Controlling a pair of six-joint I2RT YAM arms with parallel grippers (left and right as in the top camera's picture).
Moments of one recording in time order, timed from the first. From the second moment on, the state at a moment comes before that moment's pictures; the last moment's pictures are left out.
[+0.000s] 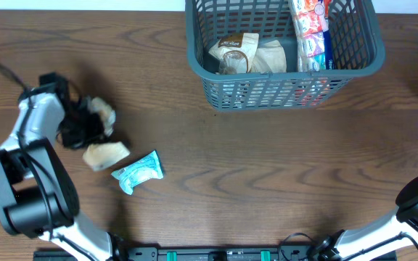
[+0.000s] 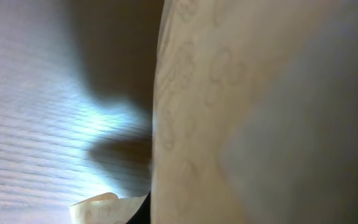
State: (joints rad) left arm 0.26 1.84 1.25 -1.00 0.20 -0.01; right arm -0.74 1.92 2.01 -1.37 0.06 0.18
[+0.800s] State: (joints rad) left arm -0.46 1.61 1.84 -0.54 0.21 -0.02; right arm -0.74 1.92 2.01 -1.39 0.06 0.18
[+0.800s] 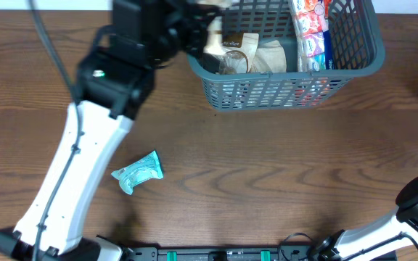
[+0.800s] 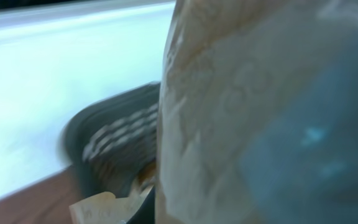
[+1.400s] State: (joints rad) left arm -0.51 1.94 1.84 -0.36 0.21 -0.08; right arm -0.74 1.92 2.01 -1.40 0.06 0.18
